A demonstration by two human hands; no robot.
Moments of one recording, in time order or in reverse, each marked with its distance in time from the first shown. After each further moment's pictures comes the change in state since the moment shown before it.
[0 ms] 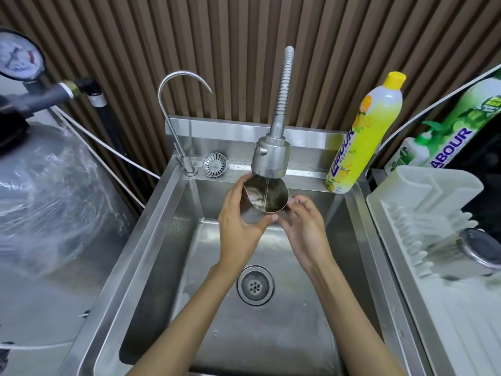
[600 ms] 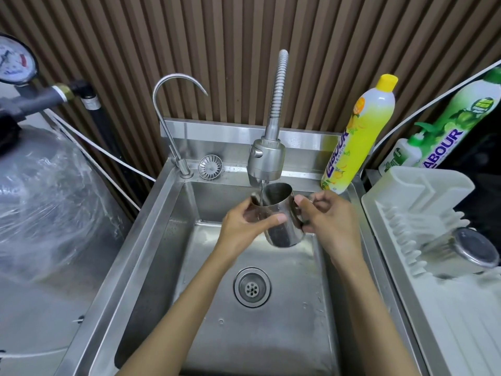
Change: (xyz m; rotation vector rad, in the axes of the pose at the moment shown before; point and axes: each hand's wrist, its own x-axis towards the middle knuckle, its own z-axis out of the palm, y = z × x) left_hand 0.008 -0.002 -0.002 -0.149 -0.342 -0.423; right_hand -0.014 -0.048 -0.005 -0.962 0.249 -0.242
